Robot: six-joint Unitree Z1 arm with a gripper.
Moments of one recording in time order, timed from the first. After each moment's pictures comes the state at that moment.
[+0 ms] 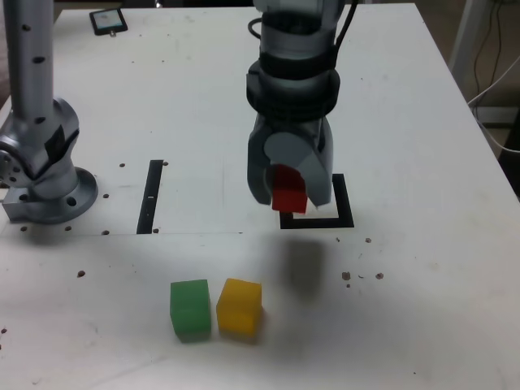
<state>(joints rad) -0.28 1.90 -1.50 1.22 0.05 -0.10</state>
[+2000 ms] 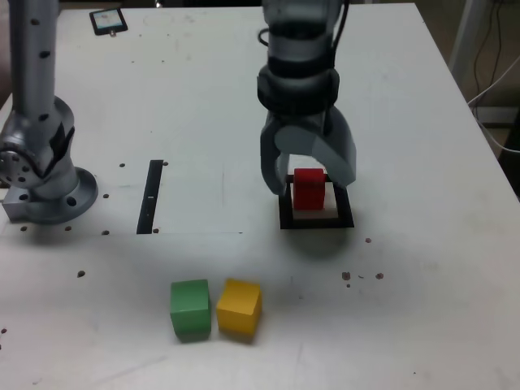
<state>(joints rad) -0.15 1.86 -1.36 1.04 0.03 0.03</state>
